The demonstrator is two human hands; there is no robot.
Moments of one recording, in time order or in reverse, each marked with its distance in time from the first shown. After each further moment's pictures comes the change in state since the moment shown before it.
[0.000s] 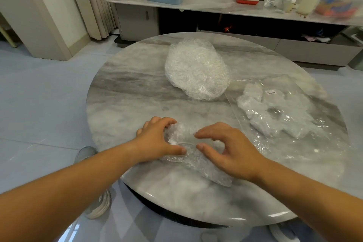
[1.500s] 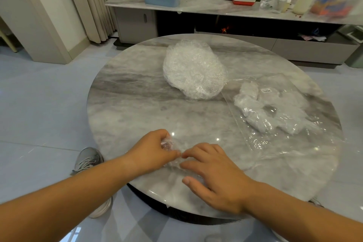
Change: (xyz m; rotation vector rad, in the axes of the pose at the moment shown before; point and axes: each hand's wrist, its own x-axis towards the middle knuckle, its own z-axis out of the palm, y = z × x) left_hand -0.037 0.014 0.008 -0.319 -0.003 -0.062; right_hand -0.039 -0.028 0.025 -0.265 -0.281 -0.153
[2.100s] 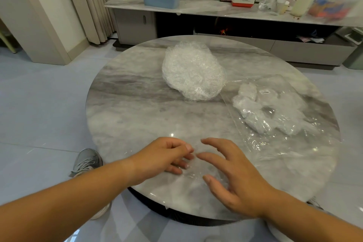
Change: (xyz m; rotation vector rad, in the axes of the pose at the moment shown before) left_hand -0.010 0.019 0.008 -0.418 -0.302 -0.099; right_hand -0.031 0.017 -0.007 0.139 0.293 0.027
